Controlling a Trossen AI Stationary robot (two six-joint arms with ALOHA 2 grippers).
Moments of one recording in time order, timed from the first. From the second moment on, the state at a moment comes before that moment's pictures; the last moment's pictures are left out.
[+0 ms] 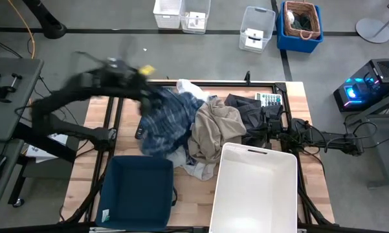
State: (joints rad) left arm 0.29 1.10 1.53 -0.87 0.07 -0.19; right arm -0.11 0.03 0.01 0.02 -0.03 0.03
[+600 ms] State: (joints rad) left arm -0.35 1.06 1.70 -1.05 0.43 -0.95; right arm -0.11 0.03 0.01 0.02 -0.03 0.03
